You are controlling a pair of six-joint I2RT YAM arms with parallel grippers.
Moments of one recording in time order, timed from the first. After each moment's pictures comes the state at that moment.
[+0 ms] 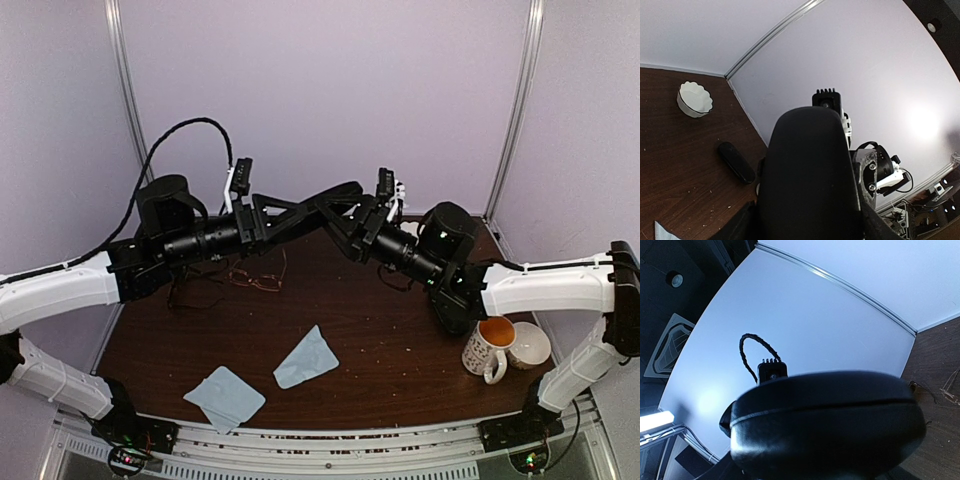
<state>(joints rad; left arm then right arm) -0.86 1.24 0.99 0.26 0.34 -0.90 0.96 1.49 0.95 0.81 -0.14 1.11</state>
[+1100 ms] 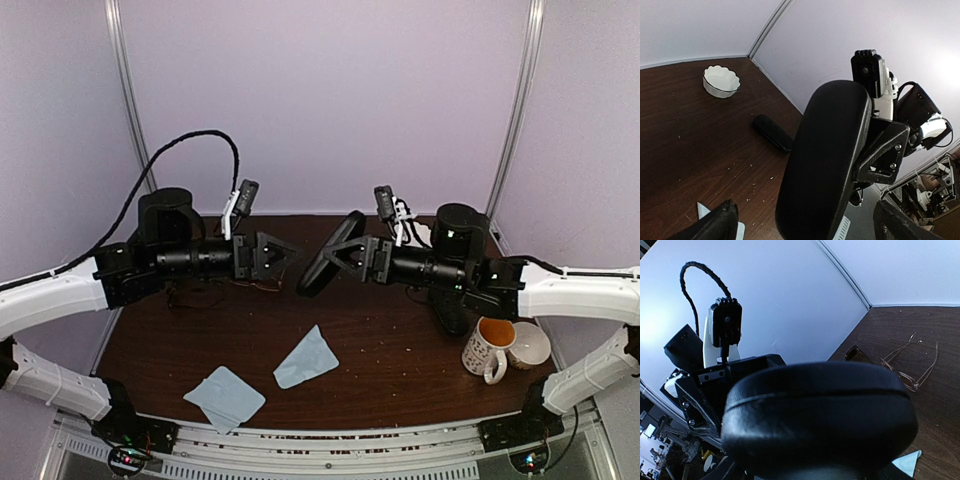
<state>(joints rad) -0.88 1.17 0.96 0.00 0.34 -0.61 0.95 1.32 0.92 0.35 -0.22 0.72</state>
